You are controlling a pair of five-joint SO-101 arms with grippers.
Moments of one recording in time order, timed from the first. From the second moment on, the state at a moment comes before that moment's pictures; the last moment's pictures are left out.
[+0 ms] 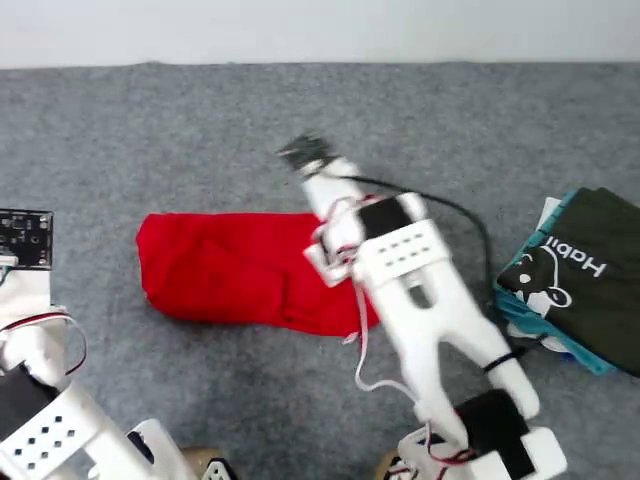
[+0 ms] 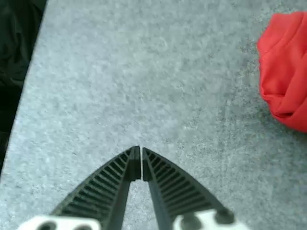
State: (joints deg) left arm -46.2 -59.9 42.5 79.9 -30.7; right arm -30.9 -9.2 16.0 69.0 13.7
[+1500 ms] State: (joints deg) left arm -46.2 -59.9 45.1 79.8 -28.9; right arm -52.1 47.8 -61.5 76.8 8.9
